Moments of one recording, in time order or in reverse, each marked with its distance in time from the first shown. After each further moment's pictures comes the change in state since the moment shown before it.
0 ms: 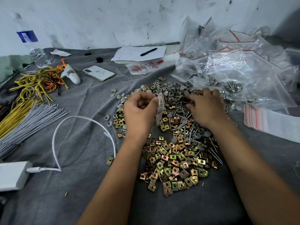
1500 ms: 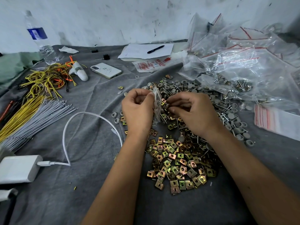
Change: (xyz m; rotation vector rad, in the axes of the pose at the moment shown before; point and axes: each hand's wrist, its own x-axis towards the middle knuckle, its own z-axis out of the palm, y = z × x) left_hand 0.007 0.001 -0.011 -0.078 0.201 -0.079; right_hand -0.039 -0.054 -0.010 1.032 0.028 -0.315
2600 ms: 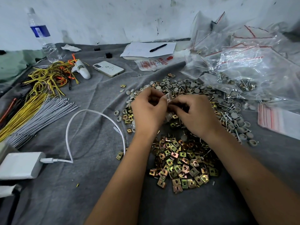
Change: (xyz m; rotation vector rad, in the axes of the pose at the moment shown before) left_hand -0.005 -0.004 0.007 0.342 -0.106 0.136; right_hand -0.001 -0.003 0.006 -0.321 0.043 -0.171
